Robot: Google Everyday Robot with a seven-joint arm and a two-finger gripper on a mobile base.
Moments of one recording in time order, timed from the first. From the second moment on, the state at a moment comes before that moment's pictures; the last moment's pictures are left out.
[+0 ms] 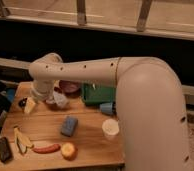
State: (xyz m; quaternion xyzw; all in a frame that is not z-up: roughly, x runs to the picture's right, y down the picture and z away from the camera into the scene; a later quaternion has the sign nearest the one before) arm -0.265 0.068 0.707 -0.39 -0.07 0.37 0.84
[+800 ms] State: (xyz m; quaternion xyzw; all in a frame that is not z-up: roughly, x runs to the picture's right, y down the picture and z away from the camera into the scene) arm -0.298 0.097 0.691 -0.37 -0.08 0.31 0.87
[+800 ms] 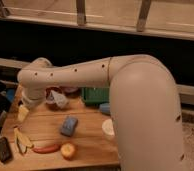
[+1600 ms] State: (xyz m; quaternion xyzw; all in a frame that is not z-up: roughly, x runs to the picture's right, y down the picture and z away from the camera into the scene) arm -0.416 0.147 0.684 -0.40 -0.09 0.19 0.89
